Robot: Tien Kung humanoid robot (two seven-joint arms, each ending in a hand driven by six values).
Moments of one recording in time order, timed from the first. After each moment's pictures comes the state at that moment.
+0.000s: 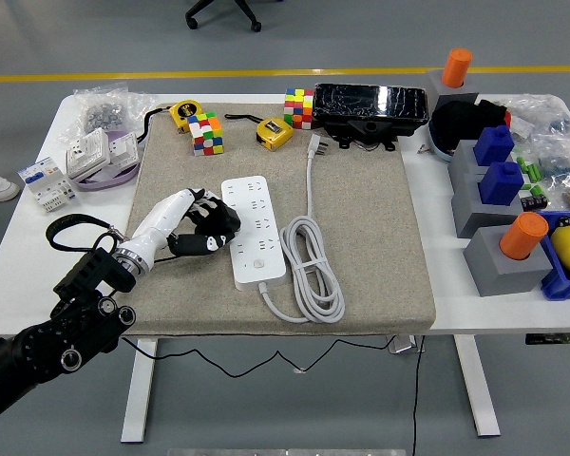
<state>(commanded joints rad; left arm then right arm) -0.51 0.22 -0.70 -0.88 1.53 0.33 -0.17 -0.05 -0.20 1.16 0.34 -0.66 -0.02 -0.13</state>
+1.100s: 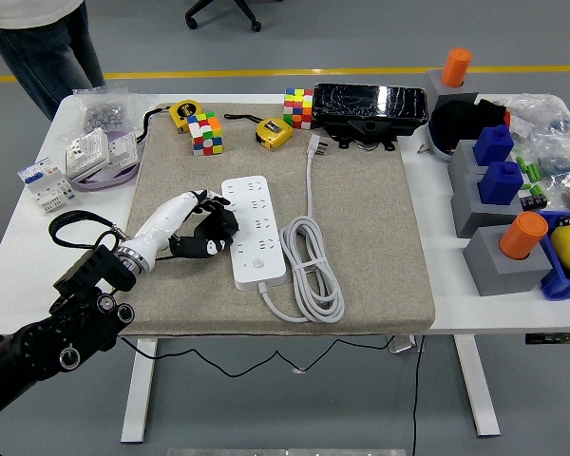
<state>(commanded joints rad) -0.52 0.22 -0.72 -0.89 1.53 0.29 -0.16 -0.05 -0.20 1.16 0.34 -0.65 -0.02 -0.13</state>
